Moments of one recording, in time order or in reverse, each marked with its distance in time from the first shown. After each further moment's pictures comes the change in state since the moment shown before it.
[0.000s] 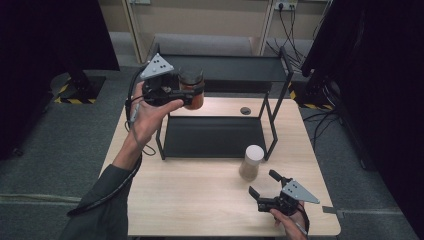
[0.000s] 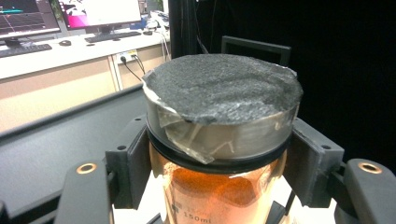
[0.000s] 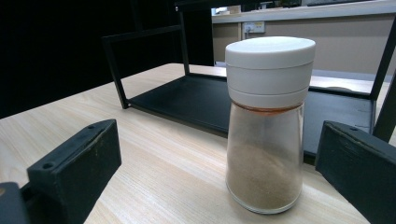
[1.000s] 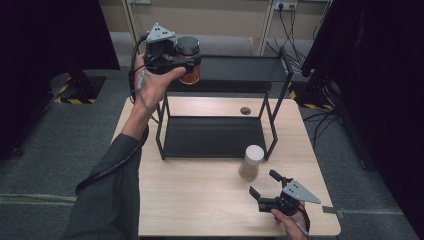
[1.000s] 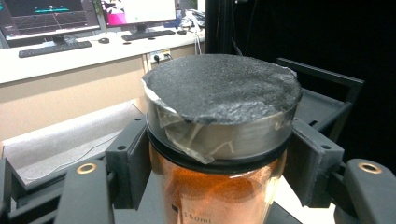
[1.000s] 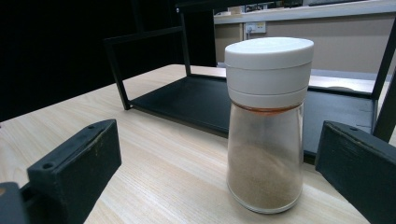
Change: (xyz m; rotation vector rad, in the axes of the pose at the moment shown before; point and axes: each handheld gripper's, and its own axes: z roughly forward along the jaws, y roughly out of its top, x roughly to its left) left arm 0.019 0.043 0.035 0.025 0.136 -0.024; right arm -0.002 -0.001 -0.001 -0.003 0.007 0.008
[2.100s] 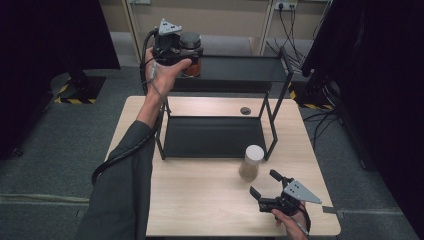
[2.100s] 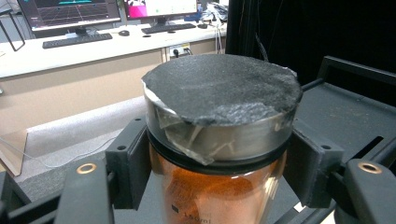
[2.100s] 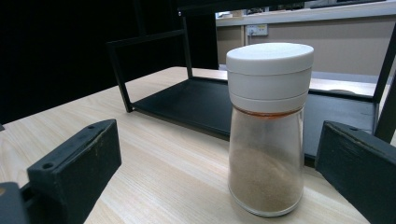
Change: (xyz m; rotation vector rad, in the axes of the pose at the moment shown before) left arm 0.005 -0.001 0.039 0.020 0.078 -0.030; right arm -0.001 0.001 -0.001 -0.011 0.008 -0.002
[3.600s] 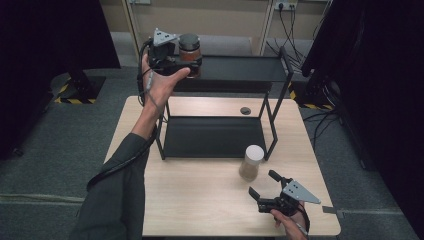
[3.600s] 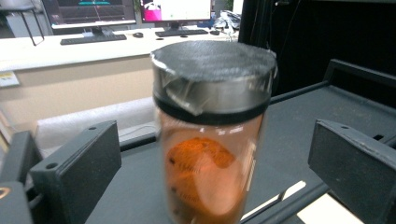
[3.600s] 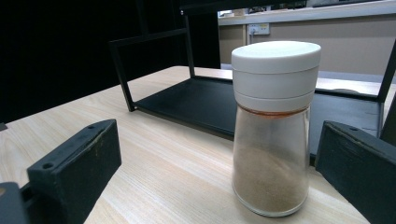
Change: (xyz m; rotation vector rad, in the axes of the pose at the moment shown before) left arm -0.014 -0.025 -0.021 -0.045 0.057 -0.039; right arm 0.002 0.000 0.001 0.005 0.005 0.000
